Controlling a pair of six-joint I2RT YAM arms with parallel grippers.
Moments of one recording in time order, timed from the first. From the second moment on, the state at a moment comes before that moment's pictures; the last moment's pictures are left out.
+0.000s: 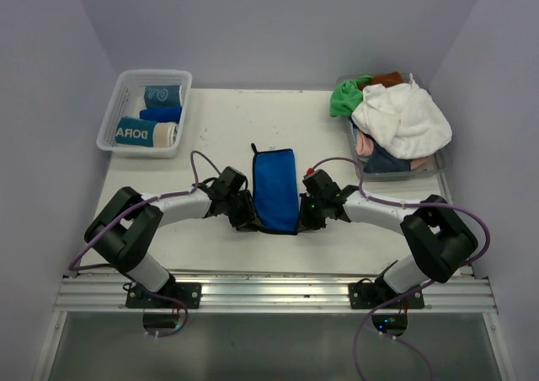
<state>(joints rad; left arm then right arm) -0.63 1.59 0.73 -0.23 0.29 -1.02 0.69 1.52 0.73 -0.31 -0.18 0.78</state>
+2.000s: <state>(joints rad) -0.62 1.61 0.93 -0.42 0.22 -0.97 0.62 1.46 0.89 -0.41 -0.07 0.69</state>
